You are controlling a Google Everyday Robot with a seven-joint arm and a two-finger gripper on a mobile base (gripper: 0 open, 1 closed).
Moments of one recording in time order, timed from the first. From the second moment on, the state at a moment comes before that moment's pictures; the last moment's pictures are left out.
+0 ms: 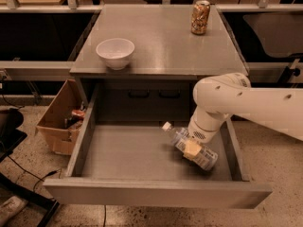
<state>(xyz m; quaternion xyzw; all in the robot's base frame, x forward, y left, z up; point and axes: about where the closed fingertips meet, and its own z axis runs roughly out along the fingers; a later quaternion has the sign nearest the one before) 0.520 -0.148 0.657 -0.50 0.86 0.01 0.08</state>
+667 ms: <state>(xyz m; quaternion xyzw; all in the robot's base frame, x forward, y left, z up) 0.518 -0.147 0.645 -0.50 0.86 0.01 0.07</state>
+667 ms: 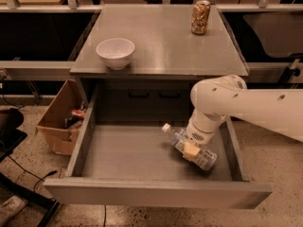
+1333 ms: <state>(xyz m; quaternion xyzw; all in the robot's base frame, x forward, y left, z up) 0.518 -0.146 0.645 -0.50 0.86 0.01 0.07</state>
